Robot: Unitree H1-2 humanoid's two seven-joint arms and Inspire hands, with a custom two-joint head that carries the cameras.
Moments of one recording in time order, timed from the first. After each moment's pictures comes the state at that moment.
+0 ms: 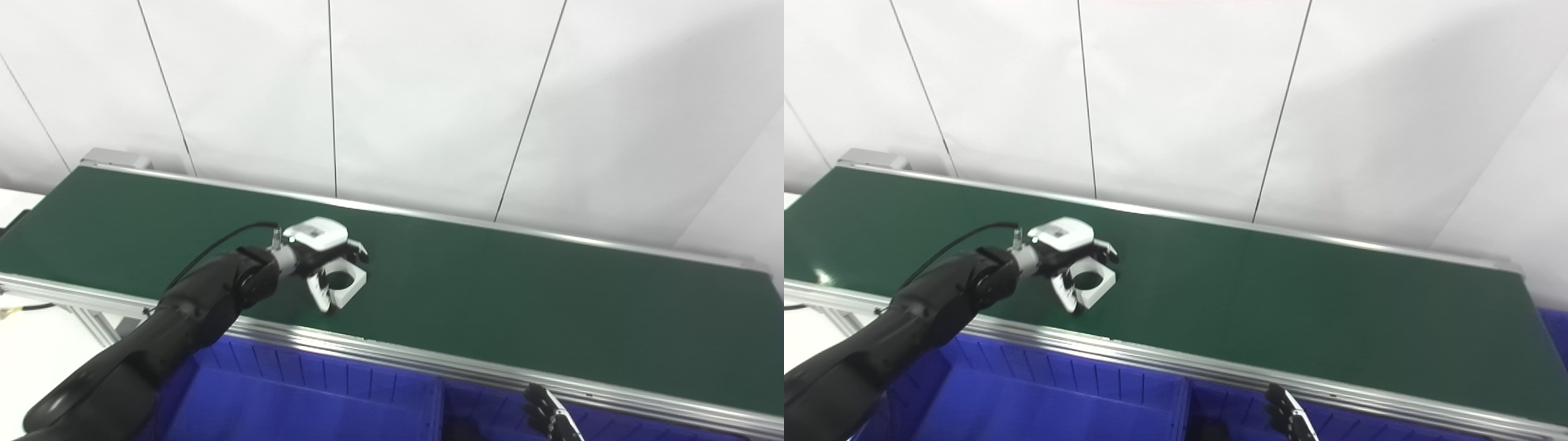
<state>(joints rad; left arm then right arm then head) -0.69 0.41 -0.52 0.78 0.82 -0.25 -0.15 0.24 -0.18 0.27 0.17 -0.09 -0.42 -0.17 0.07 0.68</state>
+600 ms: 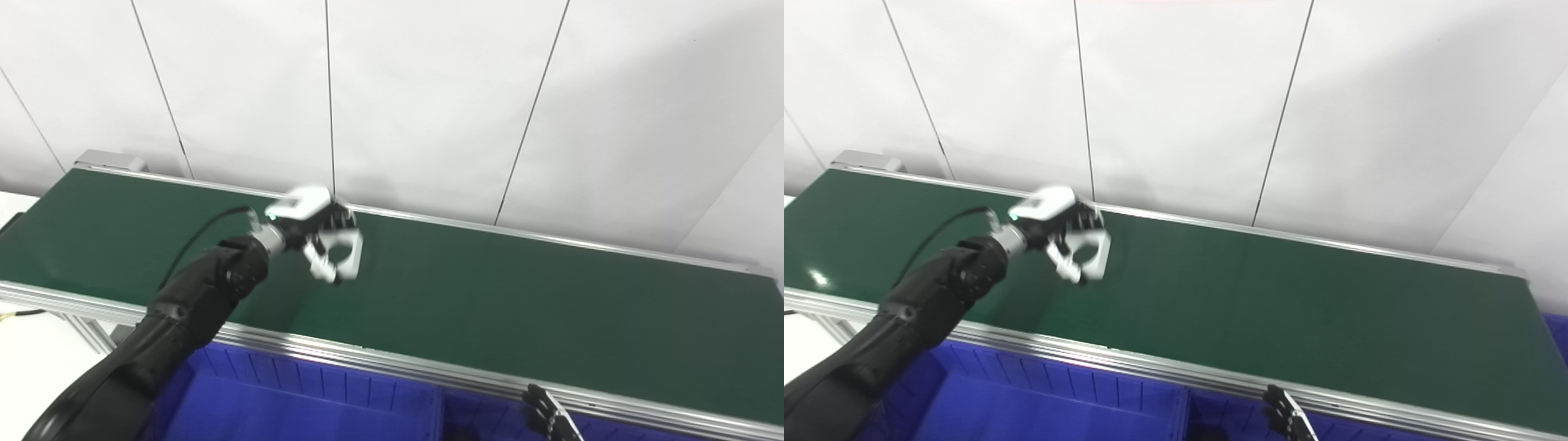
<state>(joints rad) -0.59 0.40 -0.25 0.52 0.56 -0.24 -0.08 0.24 -0.17 0.27 0.16 -0.11 -0.42 -0.18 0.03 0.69</state>
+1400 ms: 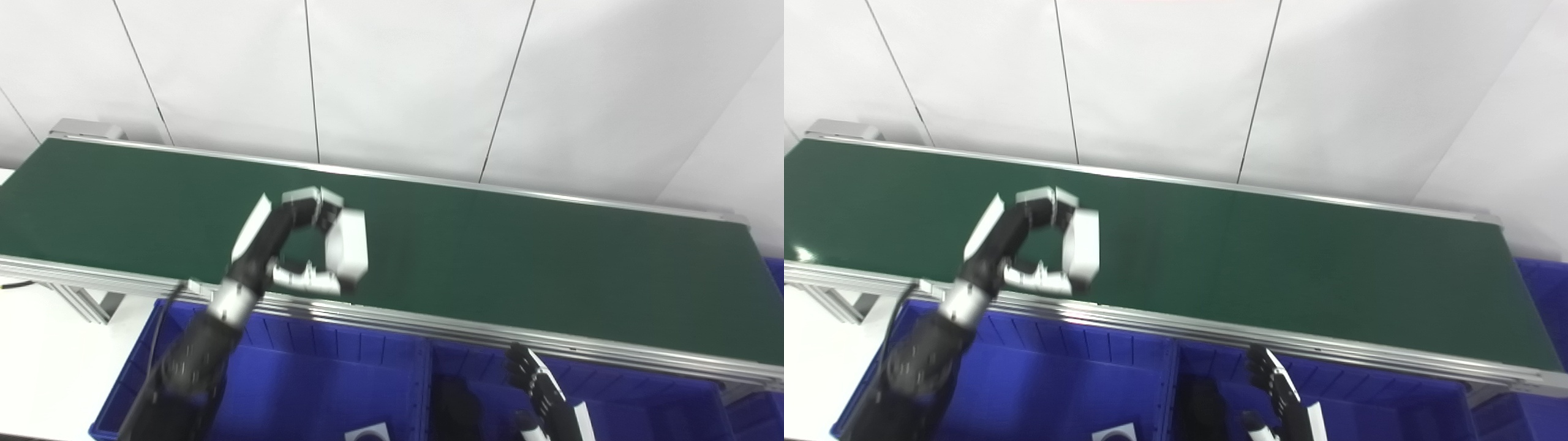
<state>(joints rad) -0.02 0.22 -0.11 0.05 0.11 -0.38 -0.14 0.29 -0.15 0.28 0.09 -0.14 -0.42 -0.18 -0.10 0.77</state>
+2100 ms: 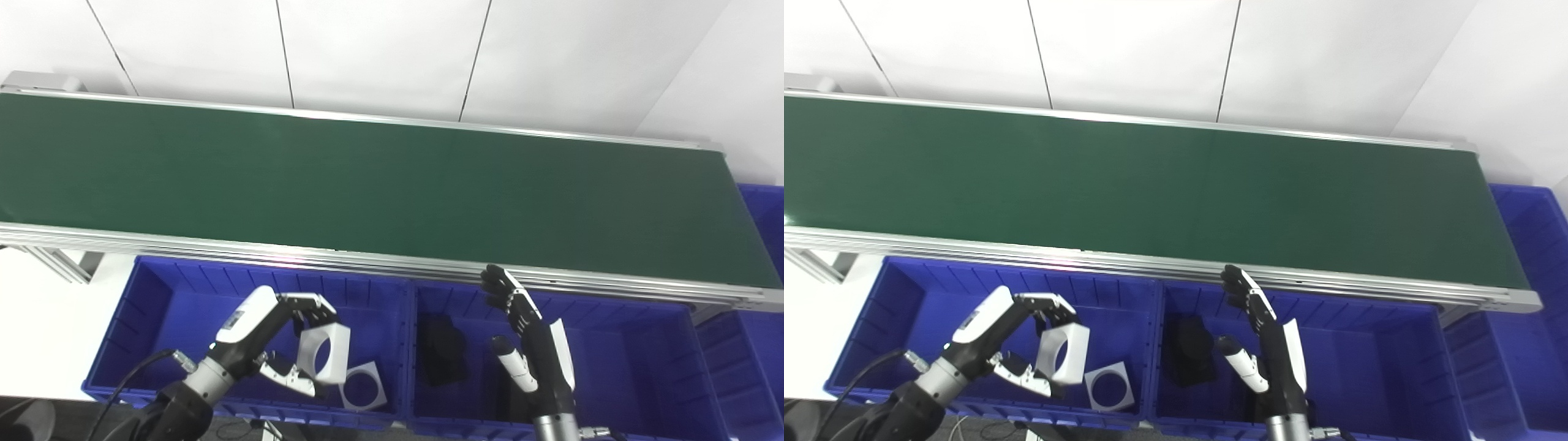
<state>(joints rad) 0.12 0.41 -0.41 0.13 0.47 -0.44 0.05 0.29 -0.11 0.25 0.03 -0.18 -0.42 -0.15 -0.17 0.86</state>
